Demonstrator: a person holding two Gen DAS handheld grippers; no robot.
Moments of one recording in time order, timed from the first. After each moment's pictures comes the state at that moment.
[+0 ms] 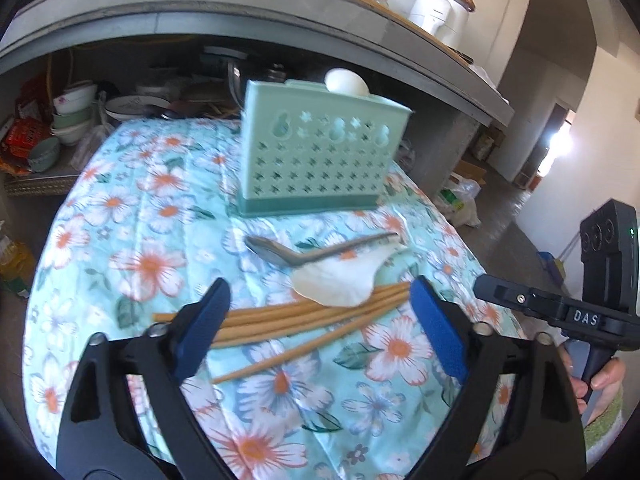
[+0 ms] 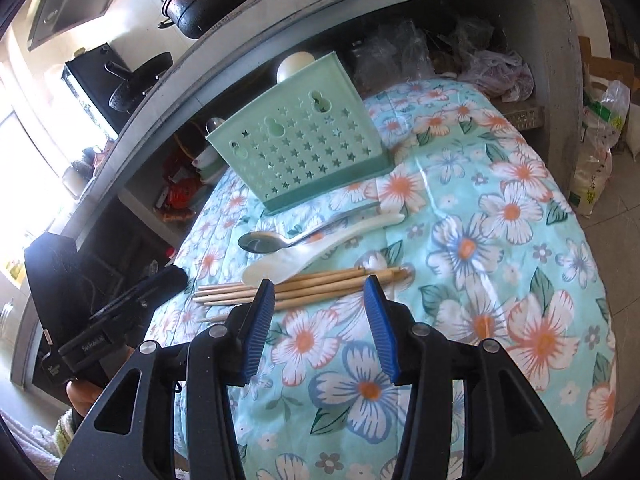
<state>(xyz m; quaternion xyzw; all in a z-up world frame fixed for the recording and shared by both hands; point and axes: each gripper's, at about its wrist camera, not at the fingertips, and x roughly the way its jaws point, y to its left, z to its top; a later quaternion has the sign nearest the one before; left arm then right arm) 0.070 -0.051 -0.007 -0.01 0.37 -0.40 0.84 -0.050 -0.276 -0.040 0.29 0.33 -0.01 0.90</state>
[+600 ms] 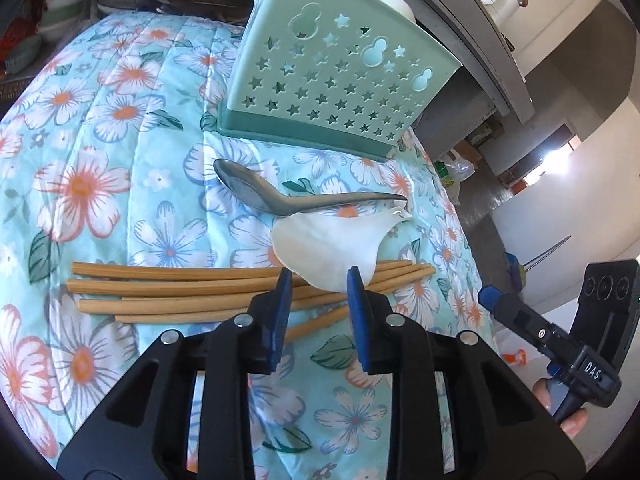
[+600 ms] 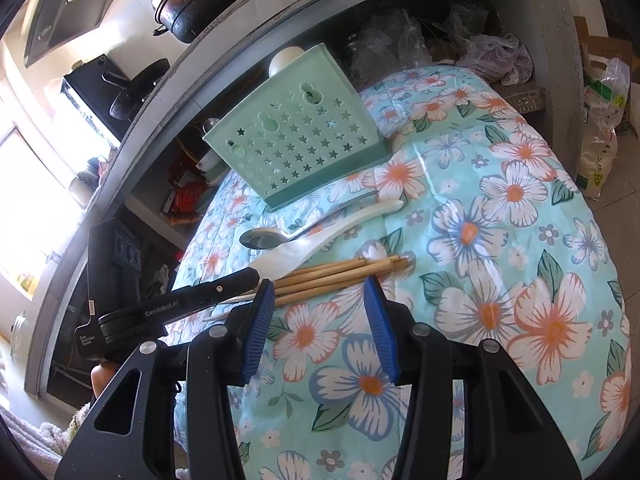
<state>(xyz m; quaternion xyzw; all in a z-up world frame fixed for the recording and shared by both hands) 0.111 -0.082 -0.059 -0.09 0.51 -0.39 0.76 -0.052 -0.284 -0.051 0.32 0.33 0.00 0.89</state>
